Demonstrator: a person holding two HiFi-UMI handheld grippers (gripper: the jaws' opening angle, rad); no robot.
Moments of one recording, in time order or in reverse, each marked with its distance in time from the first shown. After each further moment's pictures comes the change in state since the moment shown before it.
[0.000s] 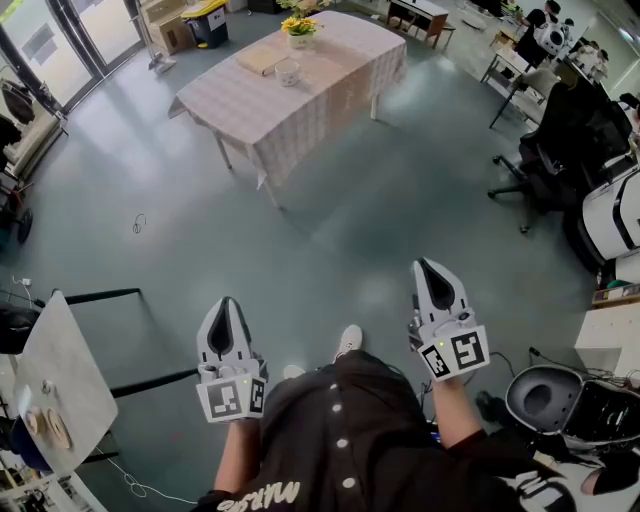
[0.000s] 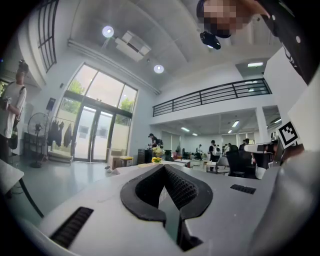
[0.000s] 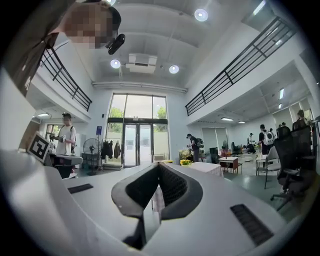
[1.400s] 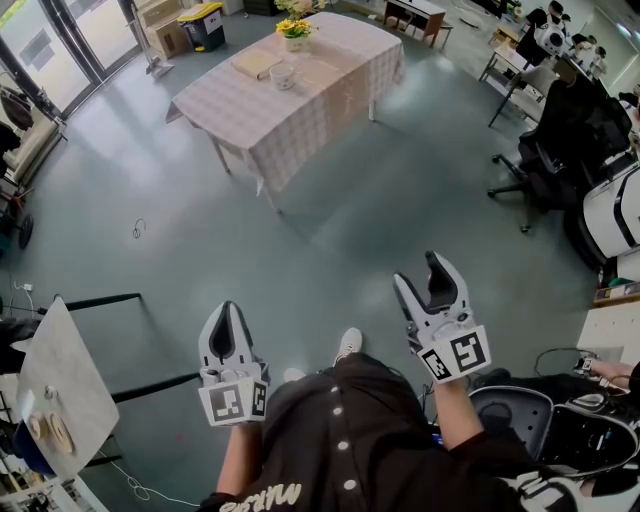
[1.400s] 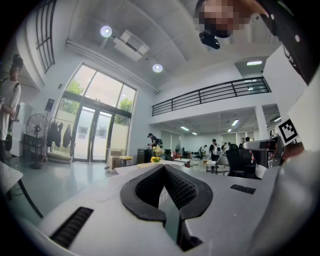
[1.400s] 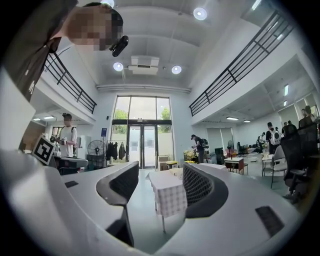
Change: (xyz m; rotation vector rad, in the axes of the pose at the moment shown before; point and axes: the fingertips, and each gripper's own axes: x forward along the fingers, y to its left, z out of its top) left arm 0.012 -0.009 0.001 0.010 0.006 -0.005; right arm 0.008 -0.002 0.007 0.007 -0.014 0.058
